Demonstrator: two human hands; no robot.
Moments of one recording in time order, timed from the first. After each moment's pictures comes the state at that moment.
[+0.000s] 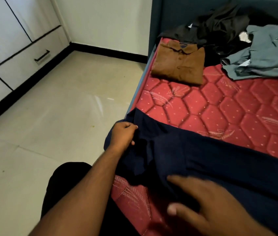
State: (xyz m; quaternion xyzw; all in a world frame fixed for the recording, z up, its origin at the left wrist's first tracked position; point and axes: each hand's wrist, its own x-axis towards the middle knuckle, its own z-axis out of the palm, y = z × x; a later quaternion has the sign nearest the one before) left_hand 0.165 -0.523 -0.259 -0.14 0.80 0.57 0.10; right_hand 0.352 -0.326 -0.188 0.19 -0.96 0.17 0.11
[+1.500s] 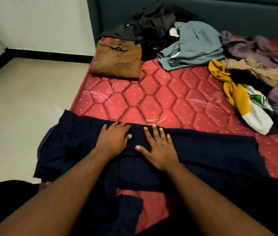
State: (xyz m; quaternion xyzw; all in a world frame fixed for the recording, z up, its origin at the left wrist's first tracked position) left_hand 0.204 -0.381 -0.266 0.30 0.95 0.09 0.07; right_hand 0.302 -0.216 -0.281 -0.08 -0.99 0.11 -0.10
